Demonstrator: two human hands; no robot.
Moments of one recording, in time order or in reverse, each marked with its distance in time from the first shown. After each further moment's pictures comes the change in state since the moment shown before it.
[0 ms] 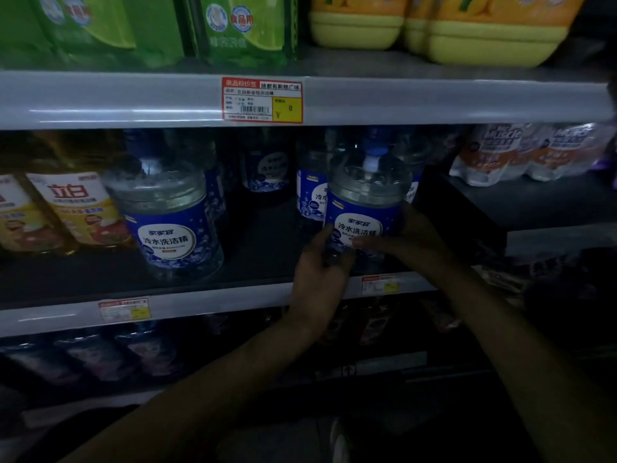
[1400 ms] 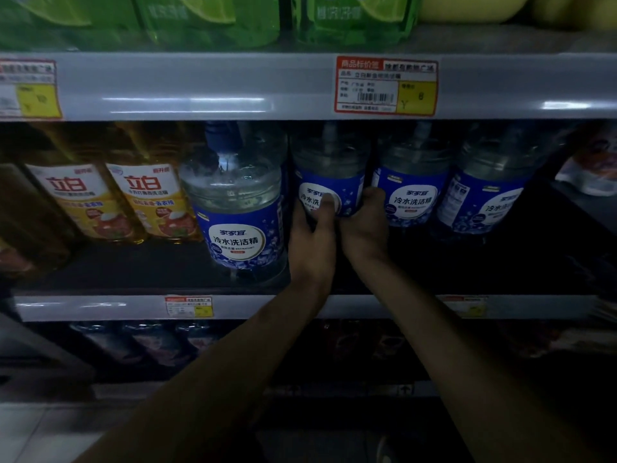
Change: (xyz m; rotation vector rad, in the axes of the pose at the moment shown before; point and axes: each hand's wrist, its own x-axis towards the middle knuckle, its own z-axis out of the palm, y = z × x) left_hand 0.066 -0.013 -0.093 -0.163 0.351 -0.033; right_hand 0.056 -0.054 0.191 0.111 0.235 0.052
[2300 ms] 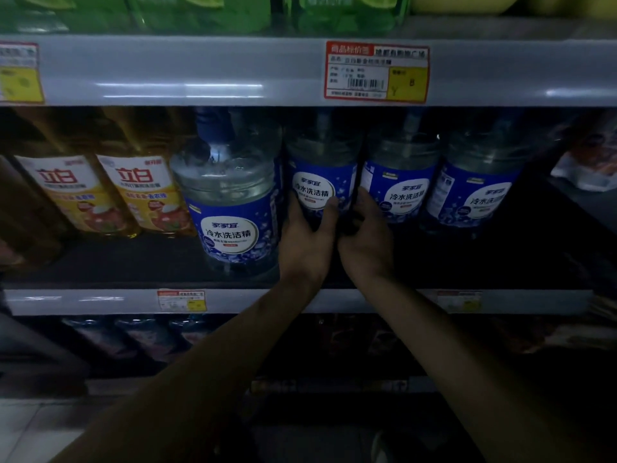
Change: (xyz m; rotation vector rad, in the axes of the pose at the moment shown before) left_hand 0.013 -0.021 -0.006 0.295 -0.016 0.163; right_hand -0.022 0.023 -0.018 -0.043 -0.066 -0.121
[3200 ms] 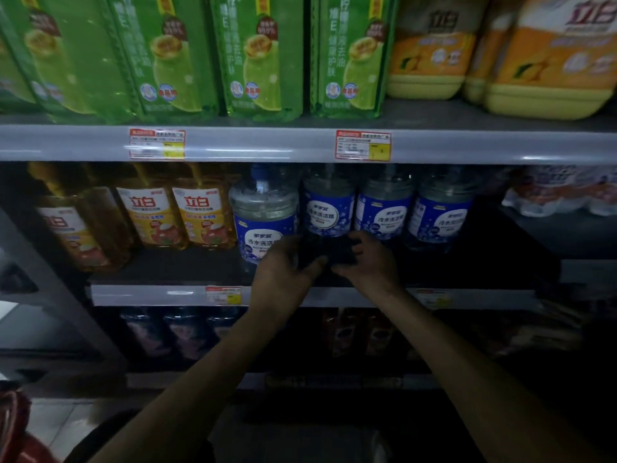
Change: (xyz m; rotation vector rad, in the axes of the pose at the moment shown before) left_hand -0.083 0.062 -0.101 0.344 -0.098 0.097; right_hand -0.064 -0.058 -0.042 -0.231 -0.202 0.054
